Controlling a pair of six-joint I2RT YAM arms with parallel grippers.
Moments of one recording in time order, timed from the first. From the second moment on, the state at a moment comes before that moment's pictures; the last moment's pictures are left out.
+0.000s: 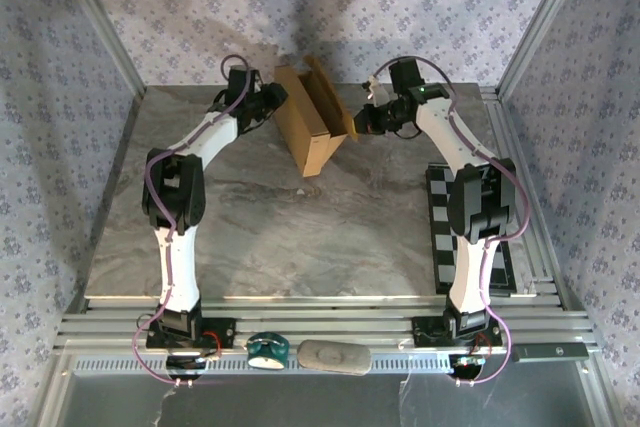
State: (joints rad) left arm -0.28 2.15 1.75 -0.14 0.25 -0.93; right arm 0.26 2.01 1.87 -0.84 -0.59 0.08
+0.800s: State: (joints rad) left arm -0.50 2.40 2.17 -0.48 0.31 -0.86; right arm 0.24 1.87 1.51 -0.75 -0.54 0.21
